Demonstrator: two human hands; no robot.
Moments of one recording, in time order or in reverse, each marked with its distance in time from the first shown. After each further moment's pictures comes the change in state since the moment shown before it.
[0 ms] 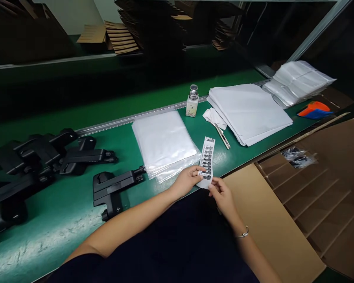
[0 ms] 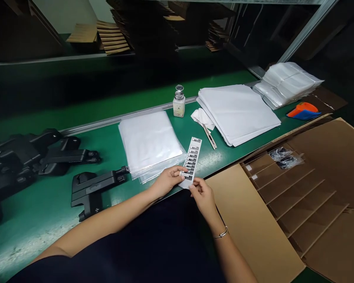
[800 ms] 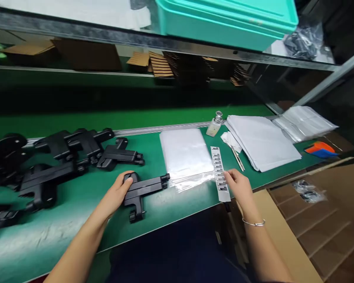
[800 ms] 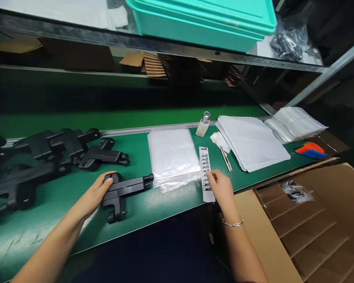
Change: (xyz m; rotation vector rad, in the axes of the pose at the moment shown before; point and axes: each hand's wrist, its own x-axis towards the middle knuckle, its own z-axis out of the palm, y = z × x) left_hand -0.170 0.051 -0.210 0.643 0.820 0.076; right_hand 0.075 -0.088 0.015 -0.631 0.006 -0.083
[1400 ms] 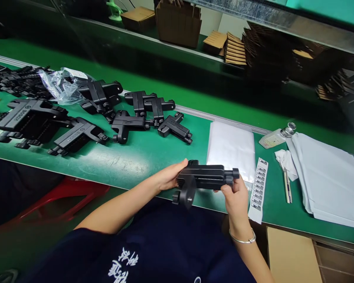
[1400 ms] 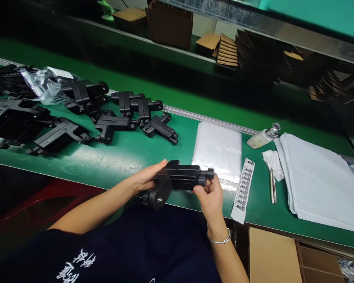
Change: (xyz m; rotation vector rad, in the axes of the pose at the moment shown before) left_hand -0.045 0.020 0.025 -1.115 -0.394 -0.469; right_hand -0.047 -0.106 0.097 0.814 -0.381 -0.268
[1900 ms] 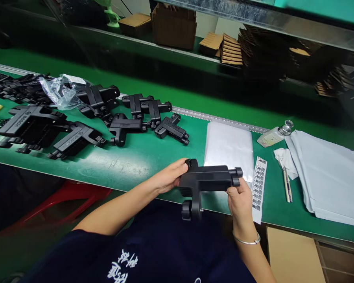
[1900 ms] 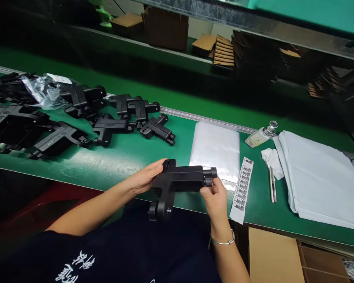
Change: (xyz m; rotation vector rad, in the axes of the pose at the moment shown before) left_hand -0.011 0.003 0.019 0.194 -0.065 0.257; right_hand 0.000 0.021 -0.029 0.116 -0.014 0.017
